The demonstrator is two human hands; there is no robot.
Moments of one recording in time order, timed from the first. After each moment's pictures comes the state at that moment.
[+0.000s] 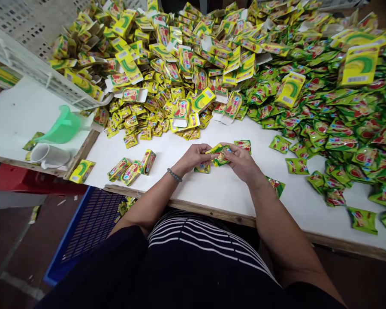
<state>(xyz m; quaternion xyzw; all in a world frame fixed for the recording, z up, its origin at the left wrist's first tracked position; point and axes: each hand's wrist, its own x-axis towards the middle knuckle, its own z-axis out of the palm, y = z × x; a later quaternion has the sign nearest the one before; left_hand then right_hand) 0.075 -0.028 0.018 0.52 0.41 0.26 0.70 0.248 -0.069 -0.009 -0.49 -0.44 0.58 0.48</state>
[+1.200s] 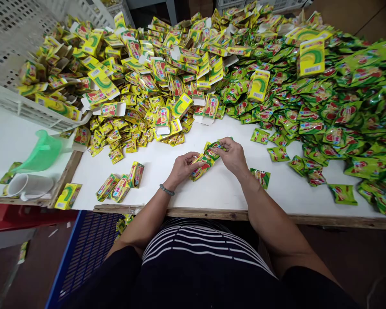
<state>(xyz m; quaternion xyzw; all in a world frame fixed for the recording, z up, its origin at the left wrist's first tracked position) 0.071 -0.040 -0.002 0.54 0.45 0.30 0.65 0.263 -0.056 -0.024 -0.62 -0.48 0.35 0.51</state>
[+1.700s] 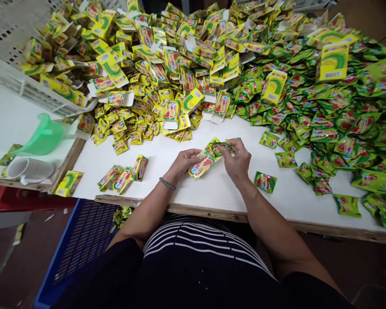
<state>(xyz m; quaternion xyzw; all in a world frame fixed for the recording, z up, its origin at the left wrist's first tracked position) 0.065 -0.035 0.007 0.36 0.42 0.29 0.78 0.238 -0.071 -0.010 -0.64 -0.48 0.21 0.56</state>
